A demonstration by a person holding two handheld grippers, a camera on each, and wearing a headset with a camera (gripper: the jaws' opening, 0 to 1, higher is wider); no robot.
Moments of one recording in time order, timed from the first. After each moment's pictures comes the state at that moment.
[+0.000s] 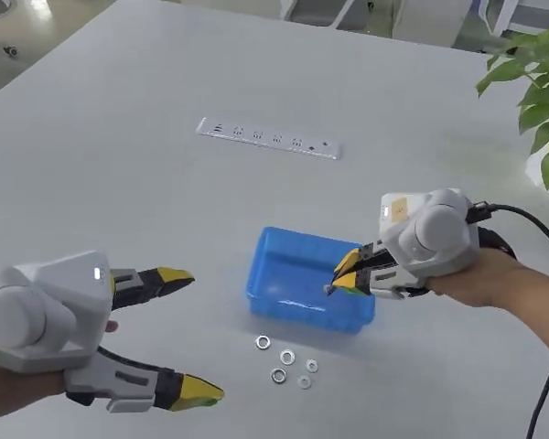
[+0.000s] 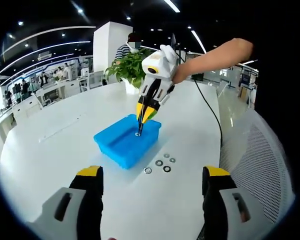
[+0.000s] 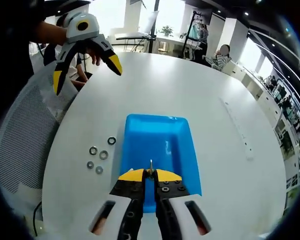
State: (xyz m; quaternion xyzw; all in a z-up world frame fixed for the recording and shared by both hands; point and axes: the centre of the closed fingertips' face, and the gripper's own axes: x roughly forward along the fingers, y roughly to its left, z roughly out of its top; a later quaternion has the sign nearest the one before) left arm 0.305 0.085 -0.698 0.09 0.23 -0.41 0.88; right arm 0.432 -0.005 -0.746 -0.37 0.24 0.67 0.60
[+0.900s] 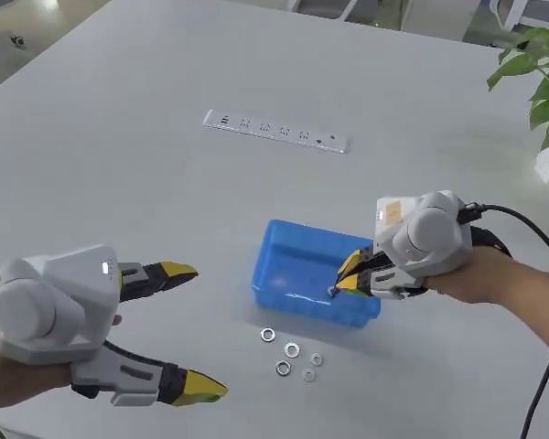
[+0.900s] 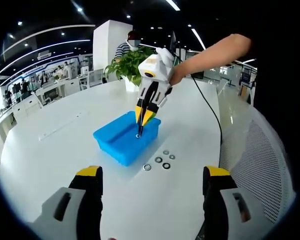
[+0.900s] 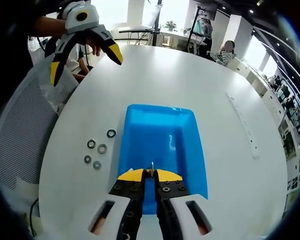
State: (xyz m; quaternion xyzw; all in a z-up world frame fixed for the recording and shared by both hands) left arm 0.298 0.088 -0.706 0.10 0.24 -0.41 0.87; right arm 0.428 -0.006 -0.762 -0.38 0.25 0.67 0.58
